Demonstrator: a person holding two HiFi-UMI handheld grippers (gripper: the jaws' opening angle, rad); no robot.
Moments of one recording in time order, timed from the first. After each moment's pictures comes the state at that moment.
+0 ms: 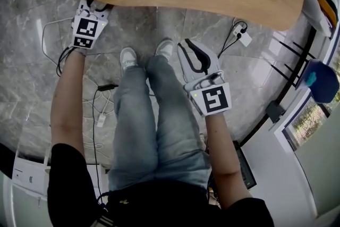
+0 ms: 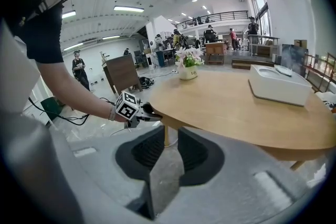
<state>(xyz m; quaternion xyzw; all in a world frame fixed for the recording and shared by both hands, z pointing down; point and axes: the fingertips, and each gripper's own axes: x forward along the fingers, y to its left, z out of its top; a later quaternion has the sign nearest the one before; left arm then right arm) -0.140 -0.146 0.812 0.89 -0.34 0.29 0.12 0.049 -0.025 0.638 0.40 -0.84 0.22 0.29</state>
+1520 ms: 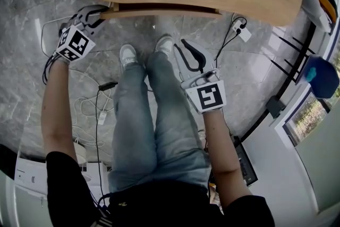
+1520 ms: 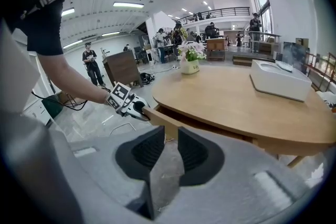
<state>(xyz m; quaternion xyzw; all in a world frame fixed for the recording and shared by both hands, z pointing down) -0.148 -0.054 0.816 0.92 -0.10 0.37 0.06 0.041 -0.007 0.649 0.39 -0.84 0.22 0.30</state>
